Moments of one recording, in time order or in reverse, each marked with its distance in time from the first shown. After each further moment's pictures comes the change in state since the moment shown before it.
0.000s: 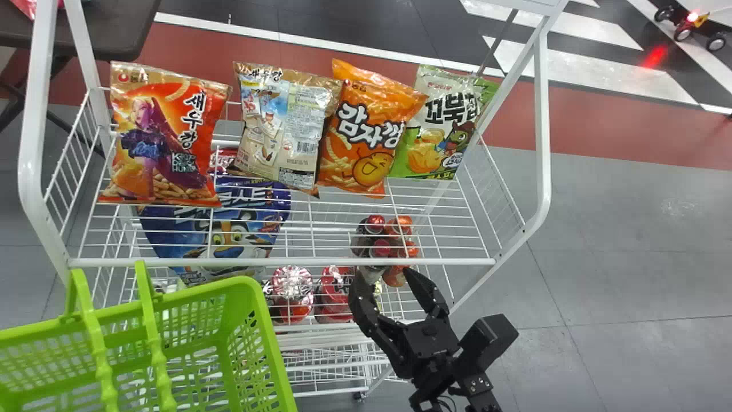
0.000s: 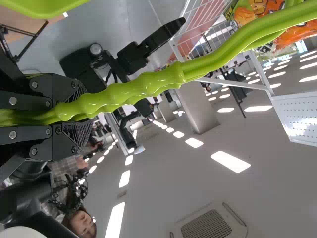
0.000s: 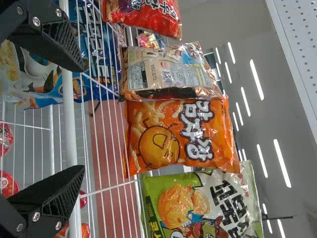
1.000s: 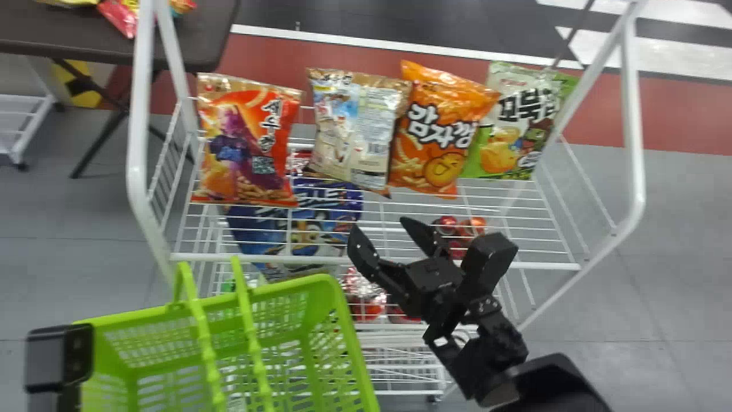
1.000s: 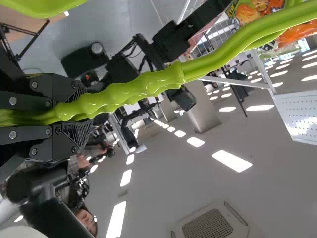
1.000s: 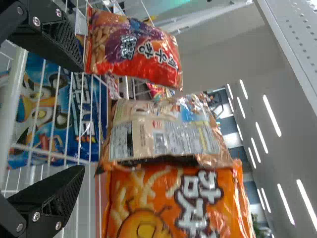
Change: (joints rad) left arm 0.000 0.000 -0.010 -0.009 -0.002 0.009 0.006; right arm -0.258 0.008 0.159 -0.045 0.017 0.319 -0.006
